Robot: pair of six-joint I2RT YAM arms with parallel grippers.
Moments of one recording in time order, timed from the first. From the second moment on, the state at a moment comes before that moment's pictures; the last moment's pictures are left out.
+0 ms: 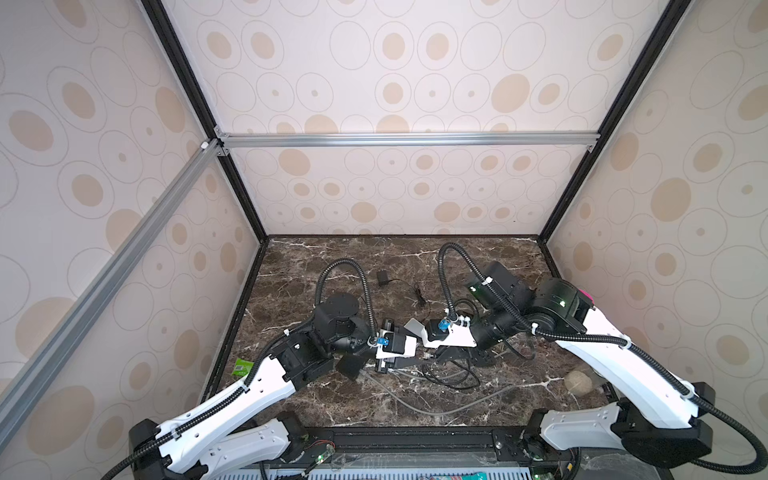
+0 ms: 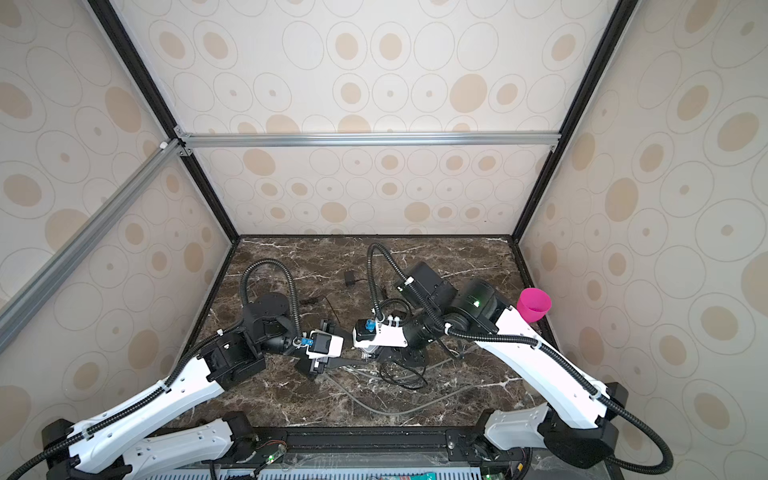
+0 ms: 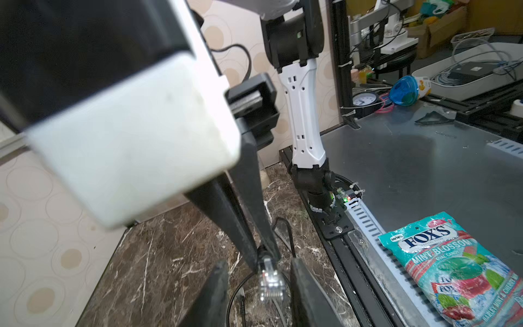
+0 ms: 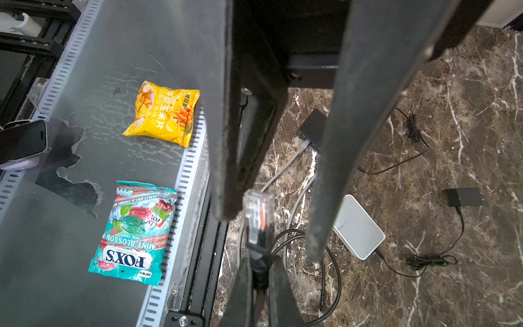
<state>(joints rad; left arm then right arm) -0.87 0.97 0.91 -0.17 0.77 0.56 0.89 1.28 1.62 -1.37 -0.48 -0.70</state>
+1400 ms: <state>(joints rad) -0.88 0.98 0.92 -0.06 0.59 0.33 0.90 1.00 1.24 -0.80 -0.20 -0.43</state>
